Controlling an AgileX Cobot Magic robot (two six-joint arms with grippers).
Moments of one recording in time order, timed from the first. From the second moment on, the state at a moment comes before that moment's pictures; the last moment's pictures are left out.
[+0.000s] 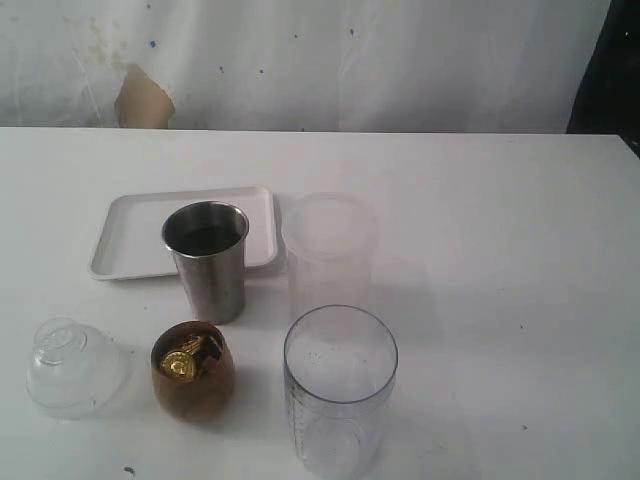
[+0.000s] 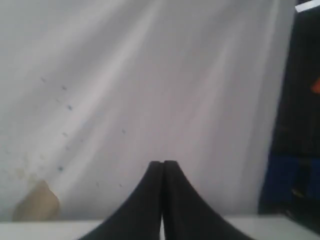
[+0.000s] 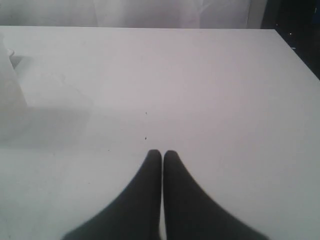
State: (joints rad) left arm 0.00 0.26 -0.11 0.69 -0.50 -0.93; right arm -0.03 0.01 -0.01 -0.03 0.37 0.05
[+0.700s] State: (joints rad) left arm -0.15 1.19 -0.11 1.14 -0.93 -0.97; right arm -0.03 0.01 -0.01 -0.03 0.37 0.06
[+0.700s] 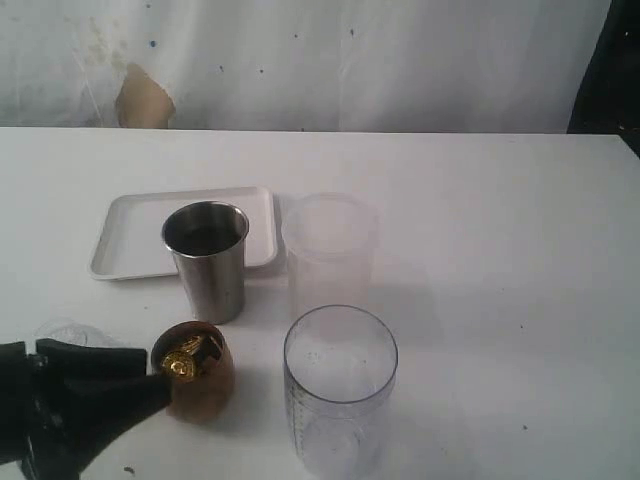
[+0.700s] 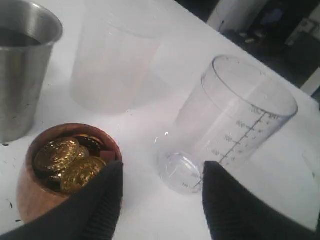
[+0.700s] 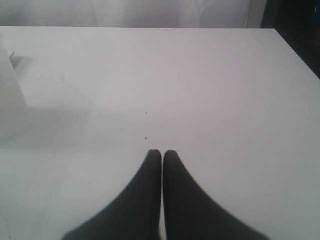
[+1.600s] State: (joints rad) left arm -0.27 1.67 -0.21 0.73 -1.03 -0.25; right arm -0.03 0.01 -0.01 -0.03 0.37 0.06
